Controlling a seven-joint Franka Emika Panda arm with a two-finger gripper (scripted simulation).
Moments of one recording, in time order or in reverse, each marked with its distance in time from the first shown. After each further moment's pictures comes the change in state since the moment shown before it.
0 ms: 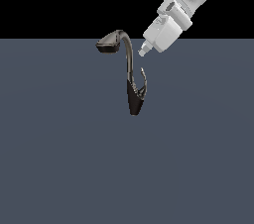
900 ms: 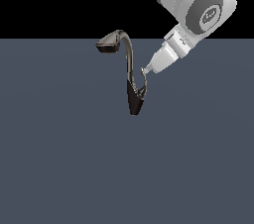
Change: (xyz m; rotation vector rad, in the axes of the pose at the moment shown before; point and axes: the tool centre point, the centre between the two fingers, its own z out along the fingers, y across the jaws) arm 0.061 -0.019 0.039 0.104 -0.094 0.265
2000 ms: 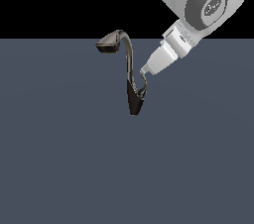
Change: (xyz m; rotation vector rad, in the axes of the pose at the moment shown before) arm -0.009 0.042 -0.002 0.014 0.005 0.003
